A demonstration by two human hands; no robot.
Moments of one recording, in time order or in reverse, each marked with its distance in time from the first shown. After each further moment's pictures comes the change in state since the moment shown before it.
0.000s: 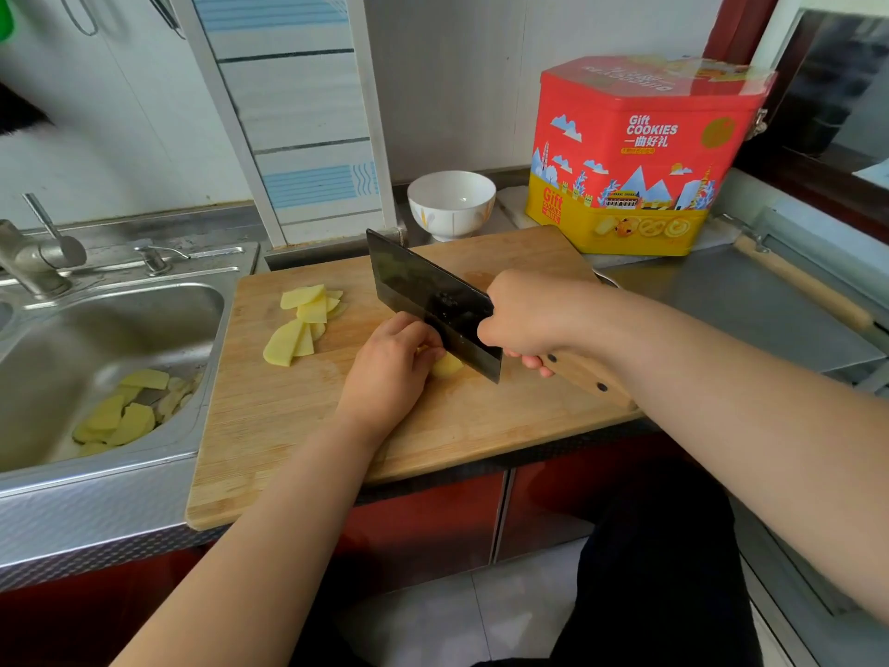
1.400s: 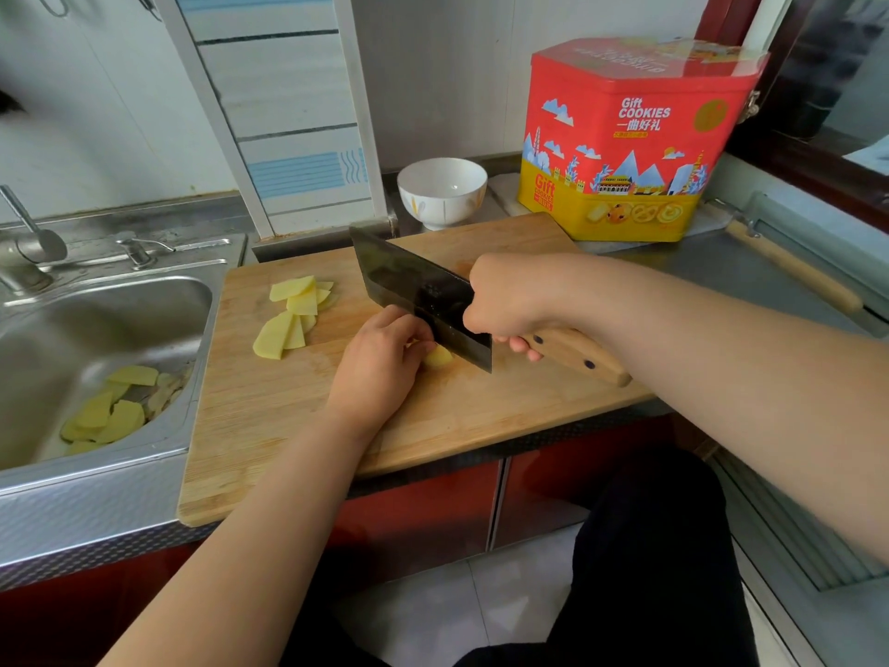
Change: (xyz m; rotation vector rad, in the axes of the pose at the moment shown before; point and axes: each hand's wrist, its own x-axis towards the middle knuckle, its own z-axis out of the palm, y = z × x) left_hand -0.002 0.000 -0.002 0.028 -0.002 -0.006; right_hand 0.004 -0.011 -0.004 -0.035 -0.064 0.021
